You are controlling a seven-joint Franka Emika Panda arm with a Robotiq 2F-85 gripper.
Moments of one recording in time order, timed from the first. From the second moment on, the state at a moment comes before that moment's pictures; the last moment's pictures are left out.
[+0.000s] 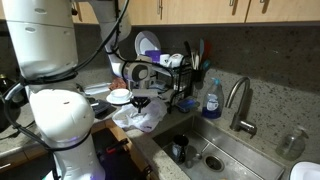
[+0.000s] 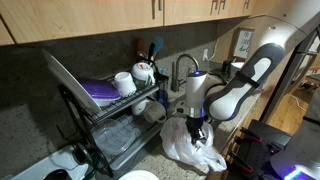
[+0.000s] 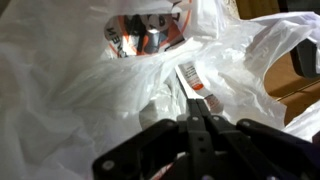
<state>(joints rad) 0.09 0.08 0.34 -2.60 0.11 2.62 -0.76</state>
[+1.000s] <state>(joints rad) 0.04 0.30 0.37 -2.60 0.22 2.77 -1.00</state>
